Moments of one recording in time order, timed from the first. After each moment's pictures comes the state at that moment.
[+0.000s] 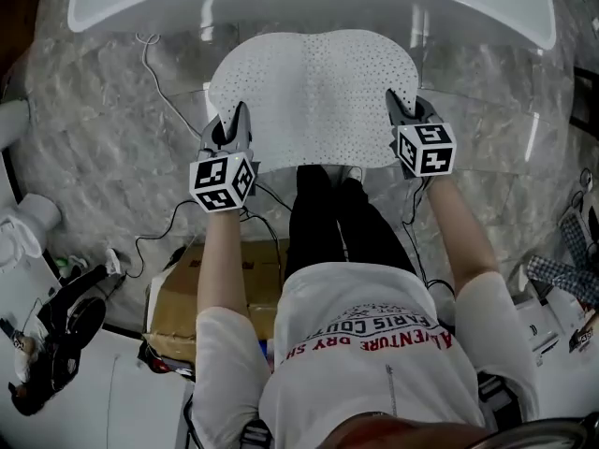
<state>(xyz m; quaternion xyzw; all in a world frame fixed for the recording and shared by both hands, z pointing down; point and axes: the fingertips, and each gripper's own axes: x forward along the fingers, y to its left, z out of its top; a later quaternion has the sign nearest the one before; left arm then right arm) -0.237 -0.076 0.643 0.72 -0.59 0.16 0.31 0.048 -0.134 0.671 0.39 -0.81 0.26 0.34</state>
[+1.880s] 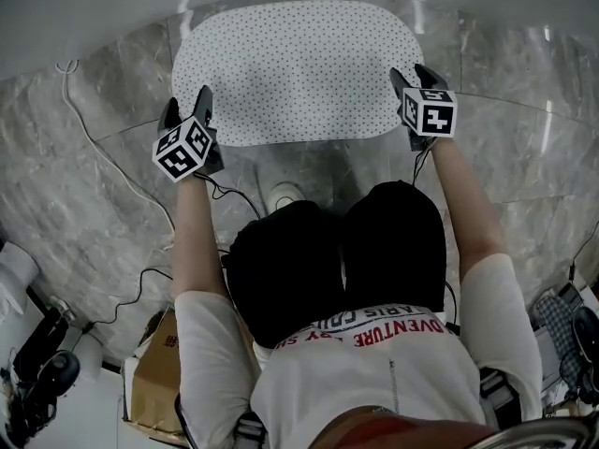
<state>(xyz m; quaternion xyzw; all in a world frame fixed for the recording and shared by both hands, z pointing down) -0.287 -0.127 1.122 0.62 -0.67 0.21 0.35 0.165 -0.192 1.137 0.47 -0.75 0.27 0.38</state>
